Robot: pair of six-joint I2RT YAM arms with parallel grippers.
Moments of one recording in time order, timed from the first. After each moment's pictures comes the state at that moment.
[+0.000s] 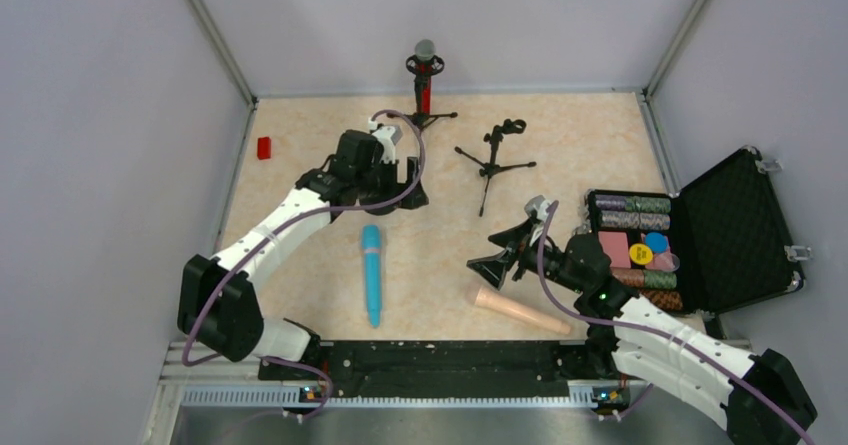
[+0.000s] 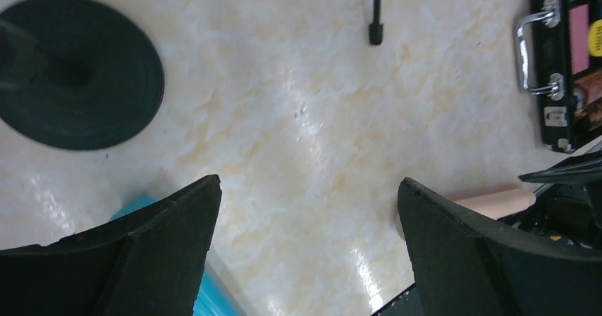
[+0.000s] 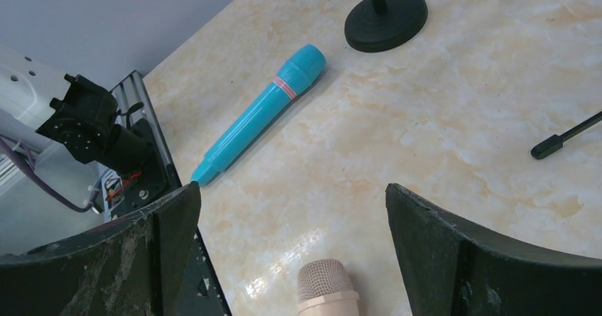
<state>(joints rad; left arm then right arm) -0.46 1.40 1.11 -0.40 0.28 -0.34 0.69 0.73 0.23 0.42 -0.34 0.39</state>
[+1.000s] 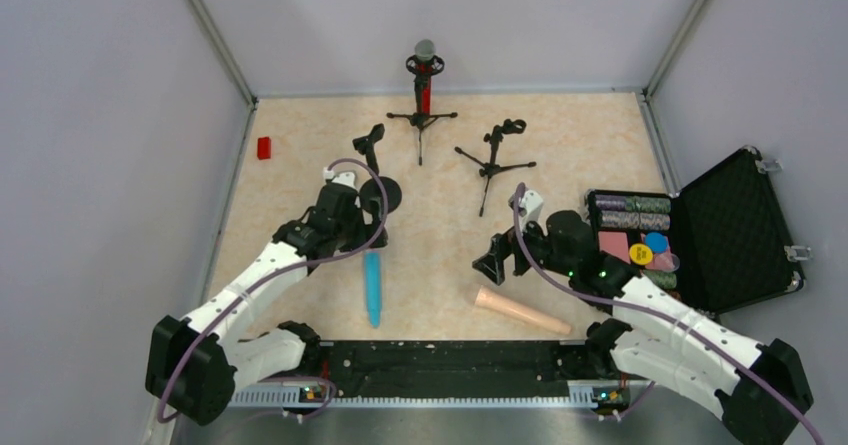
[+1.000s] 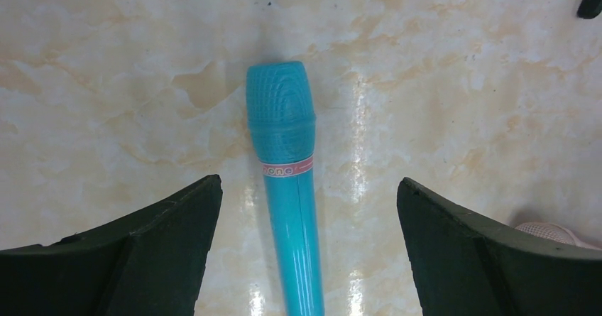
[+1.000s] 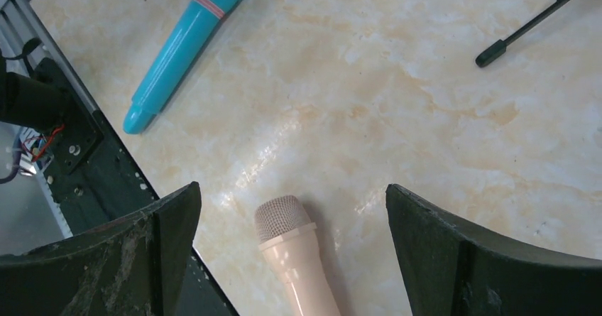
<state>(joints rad) -0.46 1.08 0.73 -0.52 -0.11 -0.50 0.69 0.82 0.46 -0.07 -0.25 0.28</state>
